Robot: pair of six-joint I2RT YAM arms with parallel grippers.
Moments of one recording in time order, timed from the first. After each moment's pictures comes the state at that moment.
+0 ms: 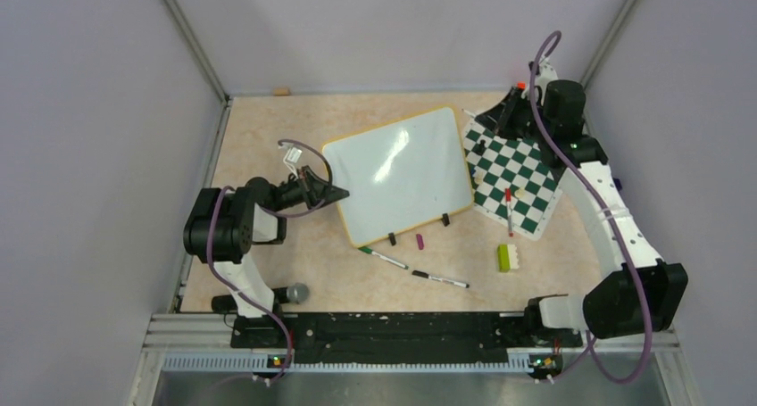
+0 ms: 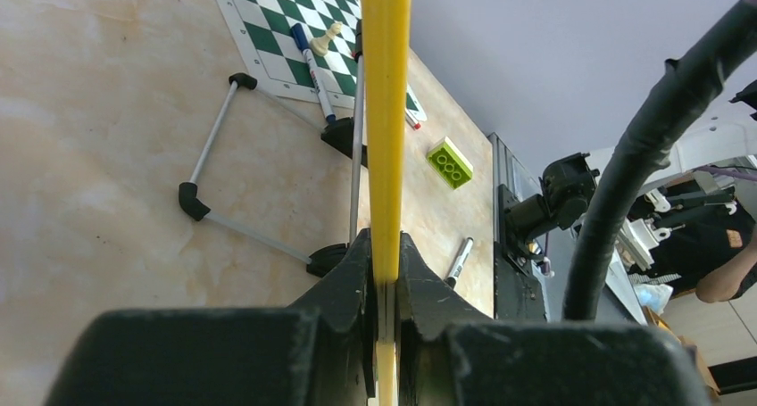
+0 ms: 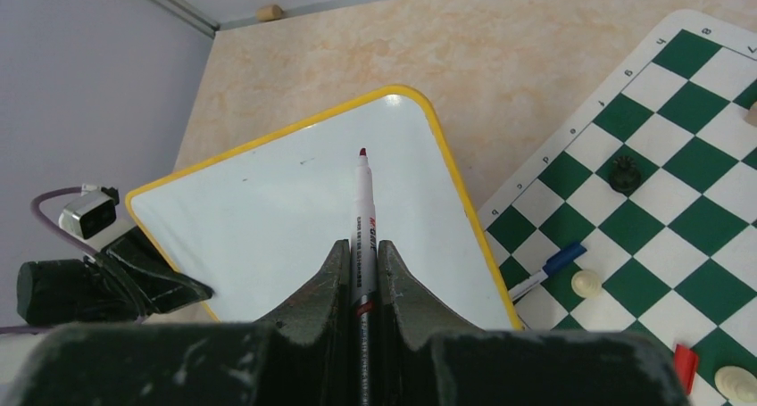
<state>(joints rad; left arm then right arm) 0.02 1.82 0.48 1.56 1.25 -0.98 0.13 1.32 1.27 -0.29 -0.38 0.45</state>
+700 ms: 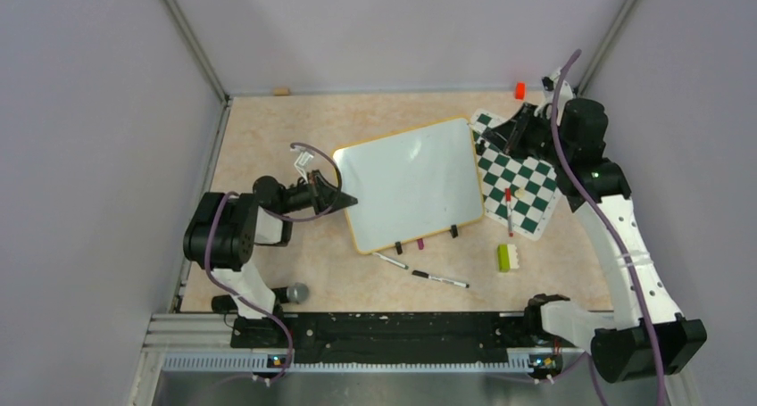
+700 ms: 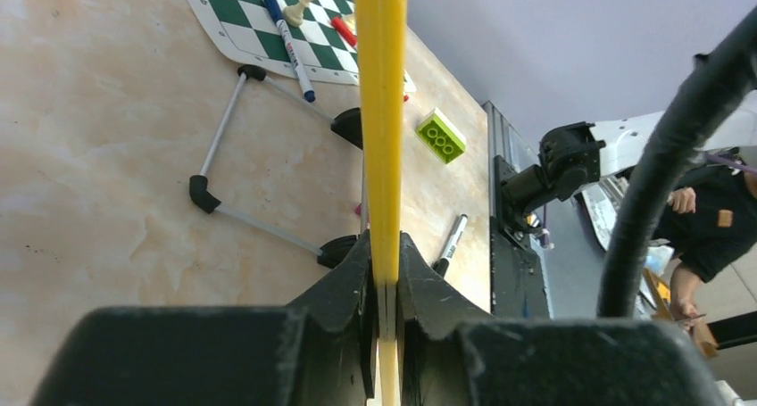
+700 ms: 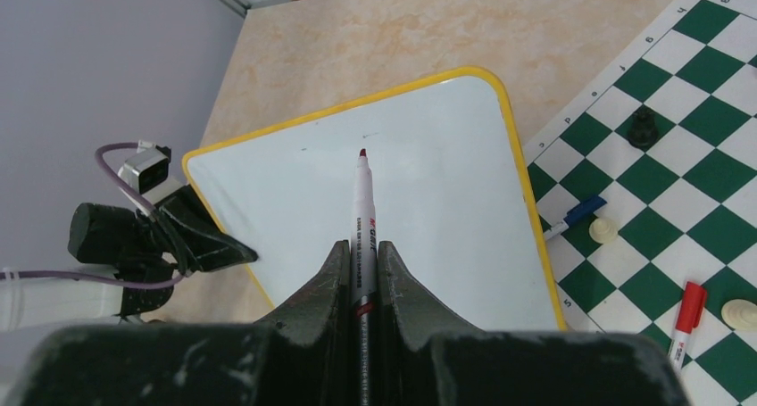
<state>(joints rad) -0.06 1.78 0.46 1.49 1.25 -0.89 0.13 1.10 1.20 -0.42 -0.41 0.44</state>
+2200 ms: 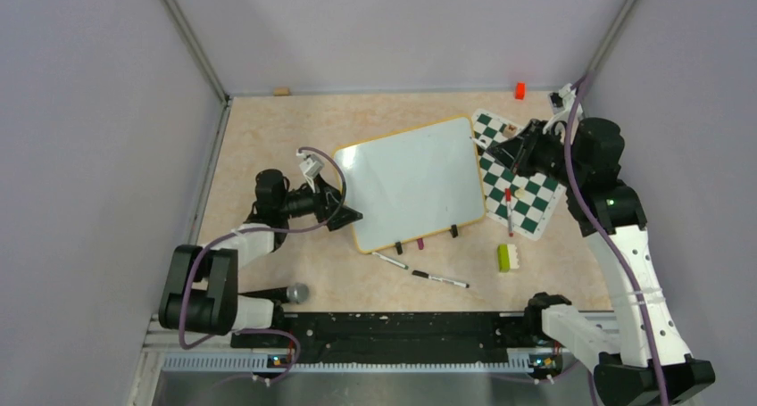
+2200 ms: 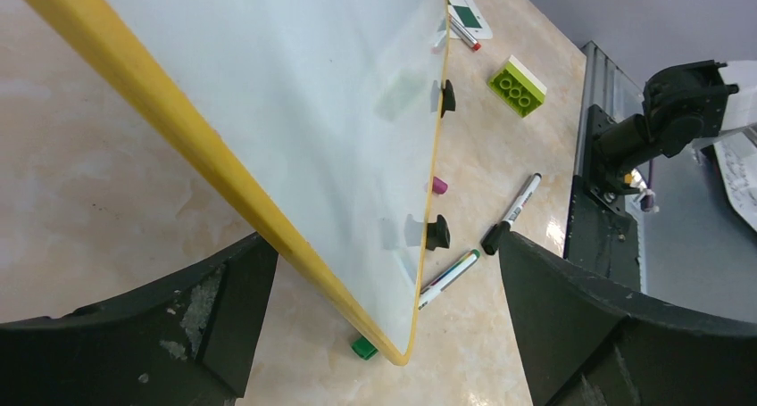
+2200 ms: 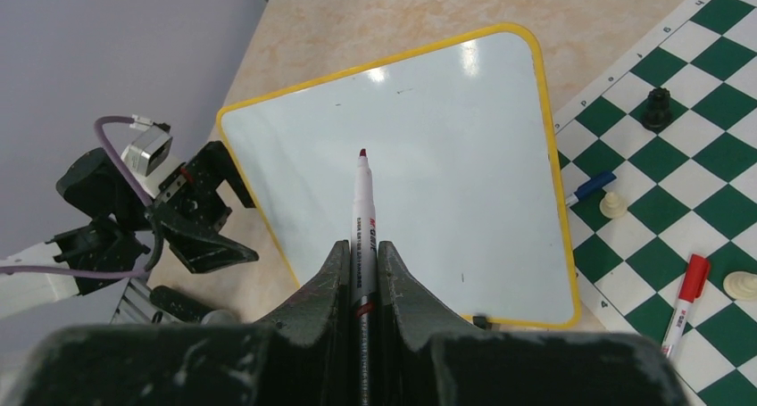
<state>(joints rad) -0.11 1.38 0.46 0.61 1.09 -0.27 0.13 0.94 1.15 -0.52 -0.45 0.41</state>
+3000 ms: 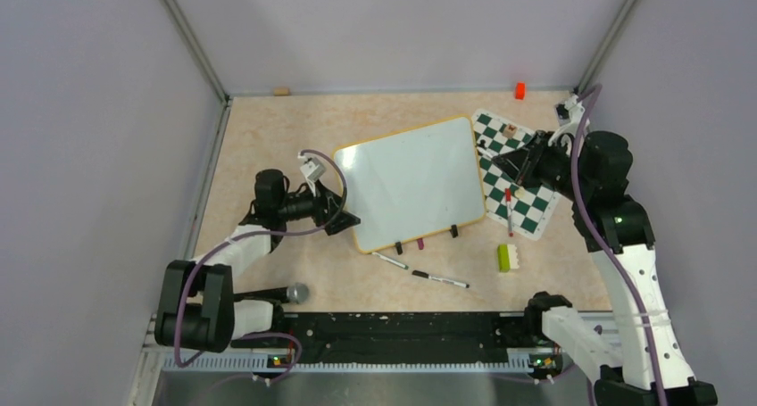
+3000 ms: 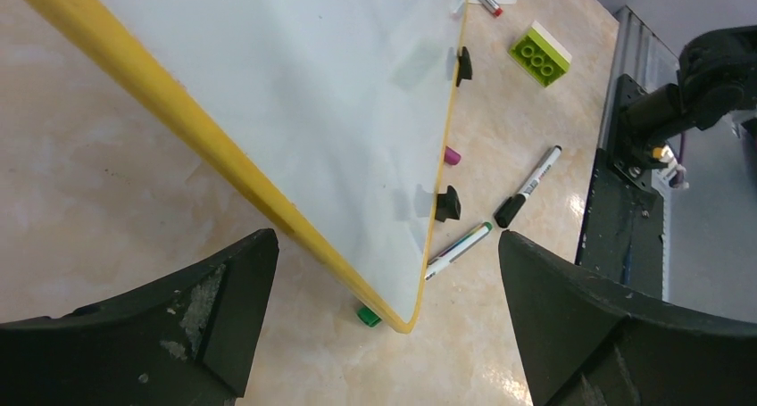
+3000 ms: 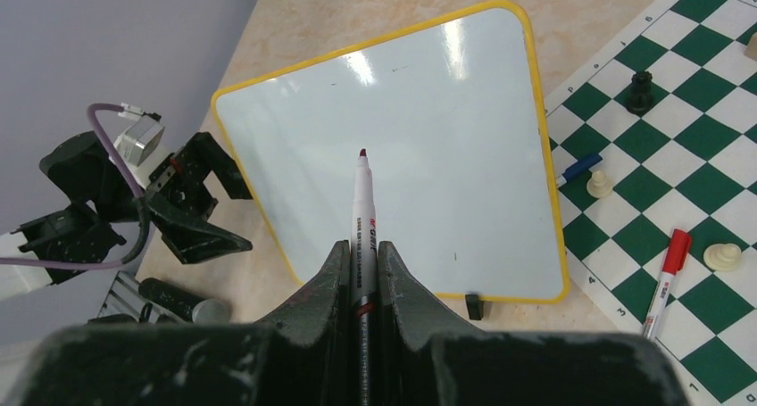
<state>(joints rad) -0.11 1.27 0.49 0.35 1.07 -0.09 0.13 0.85 1.14 -0.58 -0.43 0.39</state>
